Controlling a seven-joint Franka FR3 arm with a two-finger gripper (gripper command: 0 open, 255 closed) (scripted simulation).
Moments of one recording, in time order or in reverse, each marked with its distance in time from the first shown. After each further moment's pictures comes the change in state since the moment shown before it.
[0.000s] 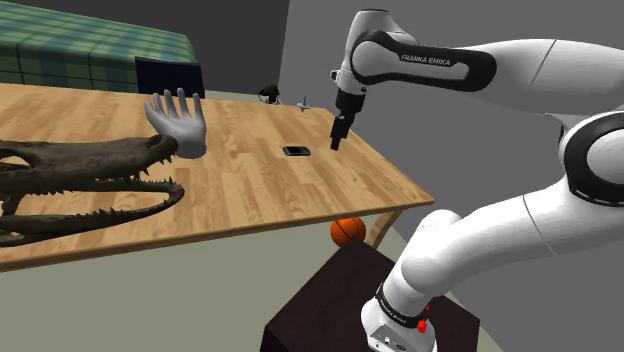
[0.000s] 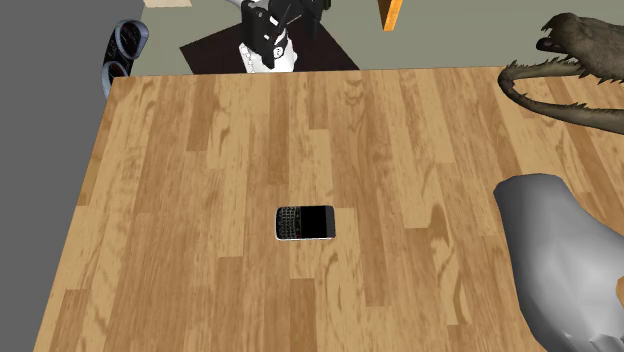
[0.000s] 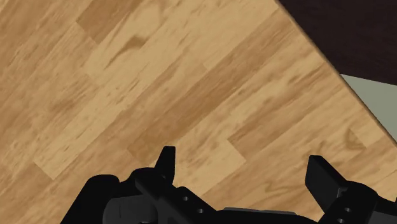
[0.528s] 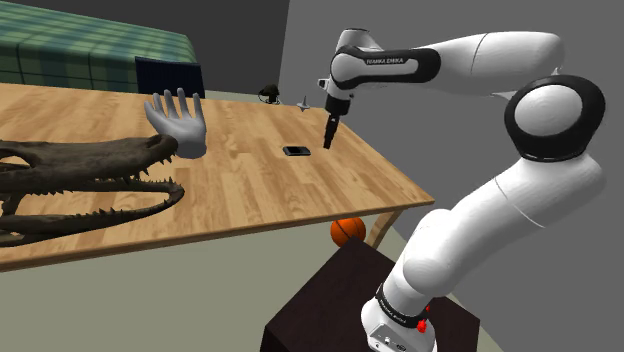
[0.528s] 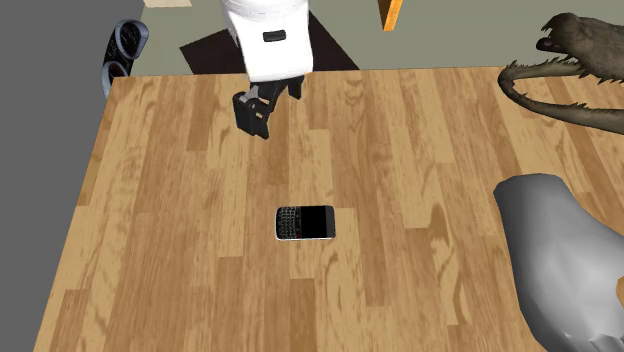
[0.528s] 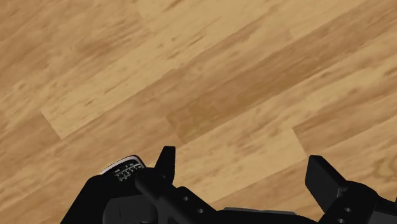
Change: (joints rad) arm 0.041 0.262 -0.169 0.116 0.017 0.159 -0.326
